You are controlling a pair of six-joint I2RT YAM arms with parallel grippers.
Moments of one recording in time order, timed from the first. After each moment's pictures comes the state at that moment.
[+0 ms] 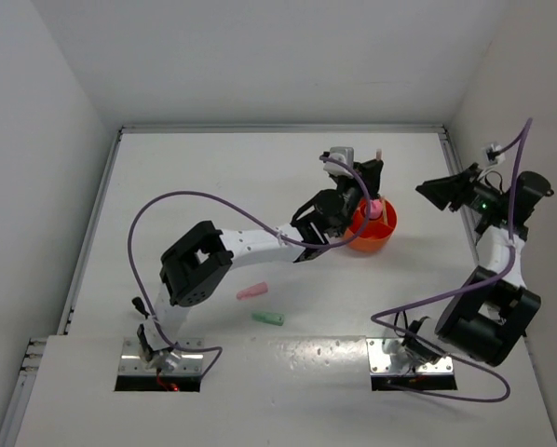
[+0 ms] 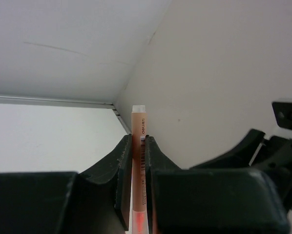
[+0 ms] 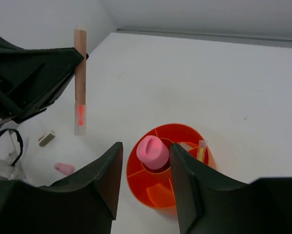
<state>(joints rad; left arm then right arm) -1.06 2.05 1.52 0.89 -0.59 -0.39 -0.63 1.30 0.74 0.39 -1.37 0.27</state>
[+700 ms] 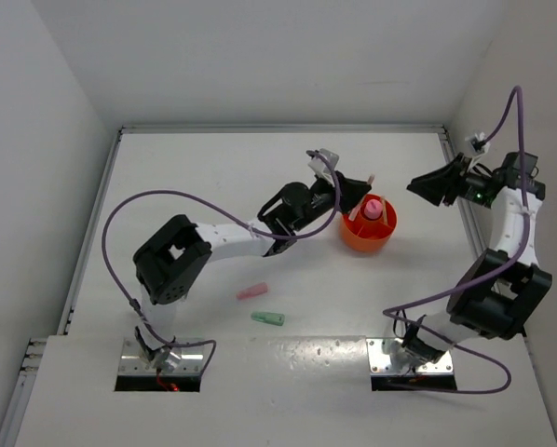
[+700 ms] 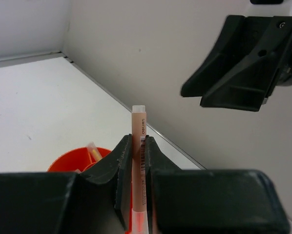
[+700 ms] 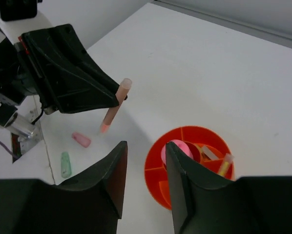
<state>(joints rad) -0.91 1.93 1.25 0.89 0.01 -0.48 -0.55 1.51 1.23 -0.86 -1.48 -0.74</state>
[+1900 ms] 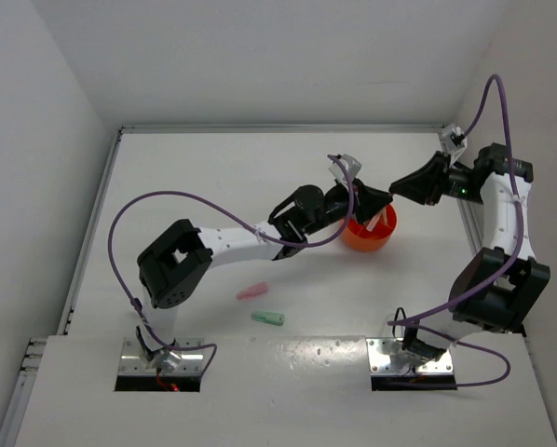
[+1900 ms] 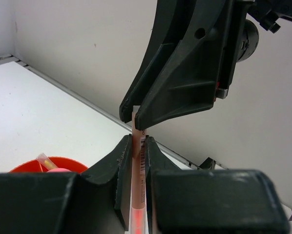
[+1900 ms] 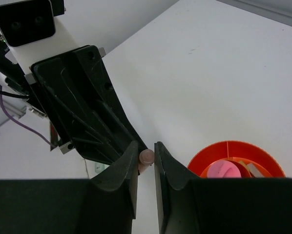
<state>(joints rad) -0.99 1.91 1.33 0.82 0.11 -0.44 -0.39 1.53 1.37 -1.25 -1.49 -0.98</state>
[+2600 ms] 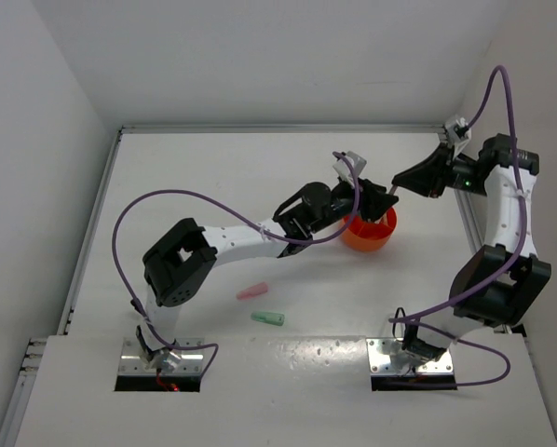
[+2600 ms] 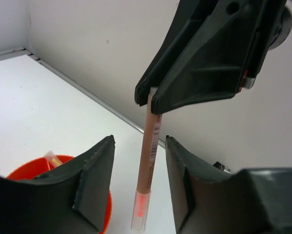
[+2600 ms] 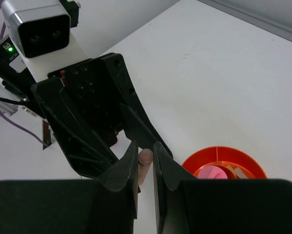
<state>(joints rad) -0.99 1.95 1.39 0.76 0.06 -0.44 -0.40 1.56 1.46 -1.29 -1.48 -1.01</state>
